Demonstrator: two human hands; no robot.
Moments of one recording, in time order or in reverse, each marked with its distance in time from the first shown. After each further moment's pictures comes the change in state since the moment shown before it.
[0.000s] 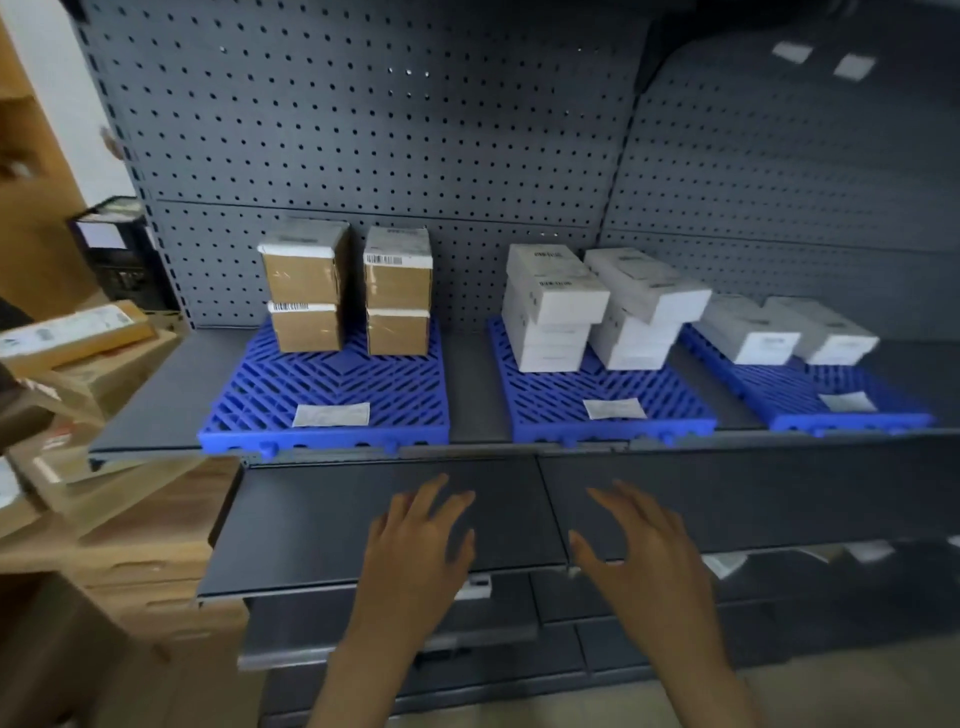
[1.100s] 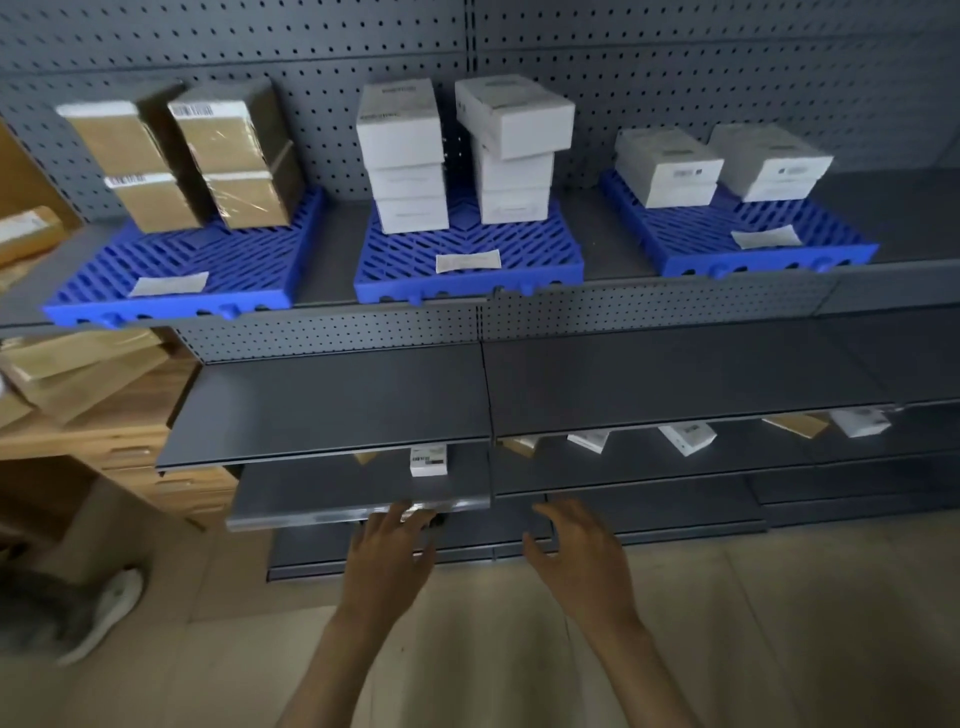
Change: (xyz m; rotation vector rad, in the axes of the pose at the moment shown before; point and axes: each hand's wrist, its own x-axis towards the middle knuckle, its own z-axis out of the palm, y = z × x) left_hand -0.120 0.117 0.200 0.163 -0.243 -0.245; right_hand -0.113 0.224 0.068 0.157 -0.293 0.108
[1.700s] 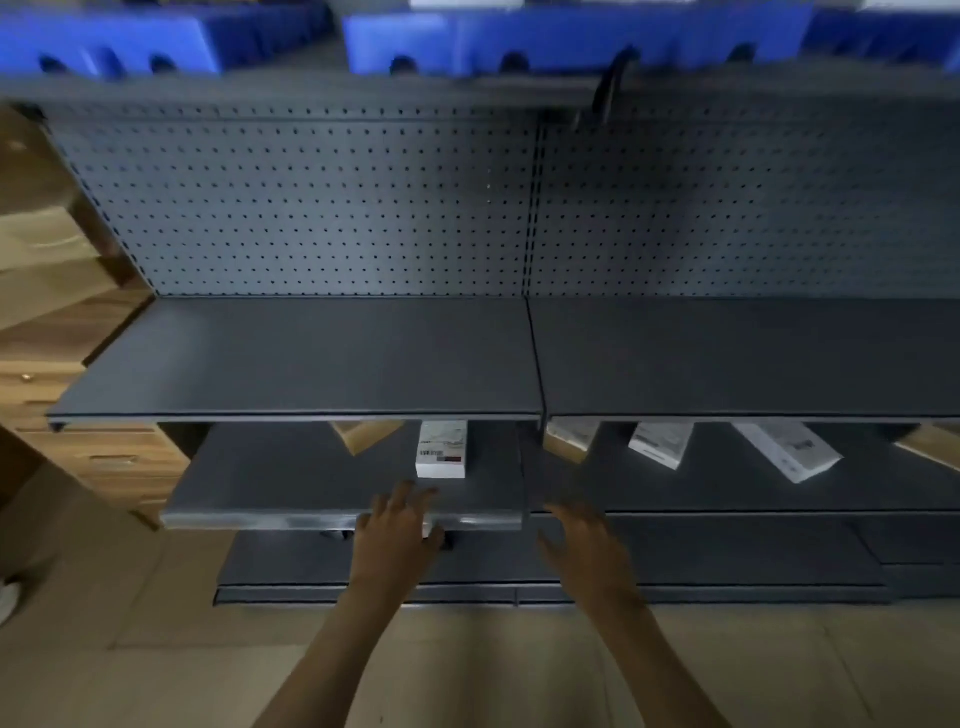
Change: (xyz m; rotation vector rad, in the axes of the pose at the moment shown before) left_hand 0.121 -0.124 0.251 0.051 0.026 -0.074; right_hand 0.136 0.111 0.272 -0.080 -0.138 -0.093
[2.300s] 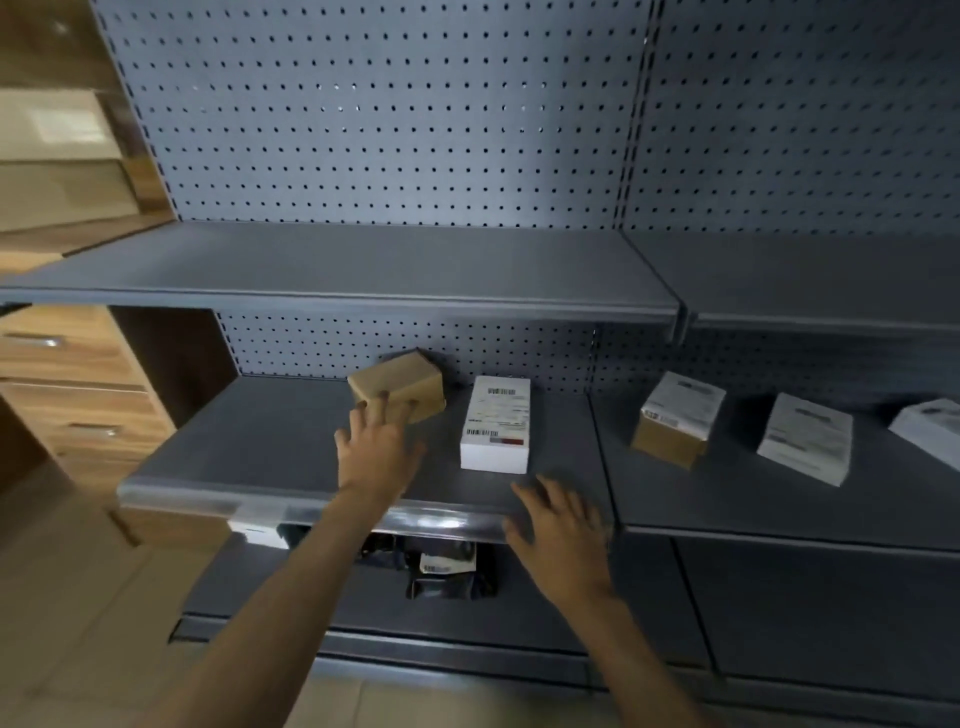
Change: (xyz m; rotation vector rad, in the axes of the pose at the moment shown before) left_hand 0.147 -0.145 0.147 0.102 0.252 -0.152; right_hand 0.120 0.009 0.250 -0.202 0.273 -0.295
